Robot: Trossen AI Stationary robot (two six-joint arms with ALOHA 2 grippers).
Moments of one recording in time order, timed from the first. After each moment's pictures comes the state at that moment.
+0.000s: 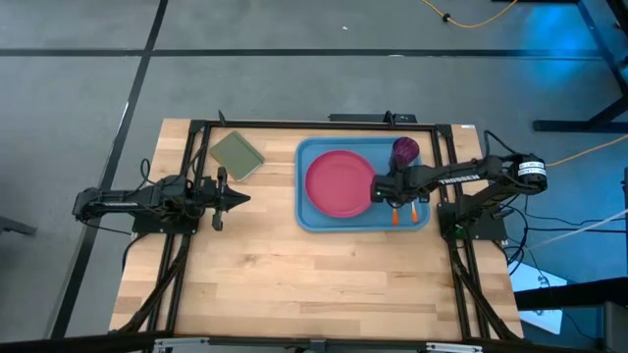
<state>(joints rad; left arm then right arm) 0.05 0.02 0.01 0.02 -0.02 -0.08 -0.17 1.45 0.70 -0.76 0.27 1.43</state>
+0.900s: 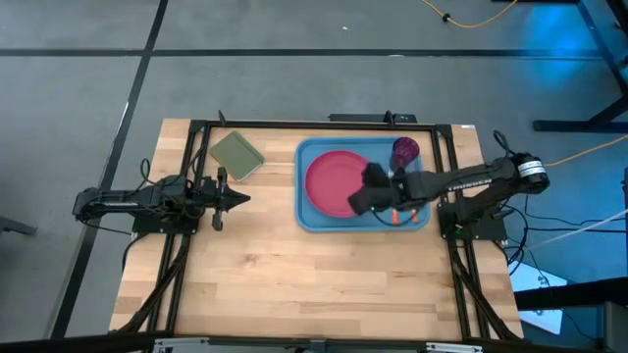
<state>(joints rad) 0.05 0.02 0.01 0.02 -0.02 -0.07 0.11 1.45 1.07 -0.81 0.65 0.90</state>
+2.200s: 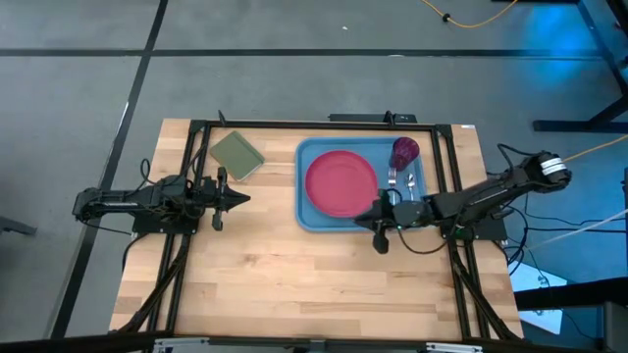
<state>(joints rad) 0.05 0.02 0.01 0.02 -0.02 -0.08 0.25 1.21 0.44 0.25 0.26 0.34</state>
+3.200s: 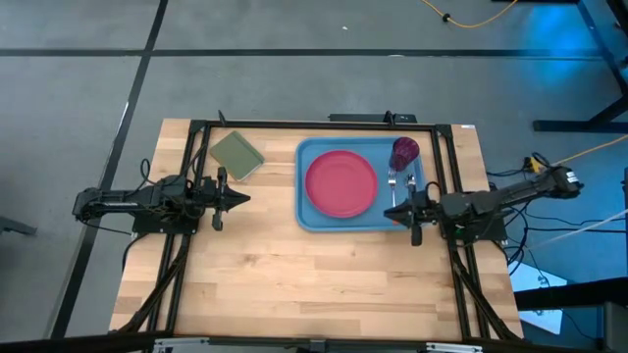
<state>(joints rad) 0.05 0.02 0.01 0.02 -0.02 -0.08 0.25 0.42 0.01 0.20 0.27 0.33</state>
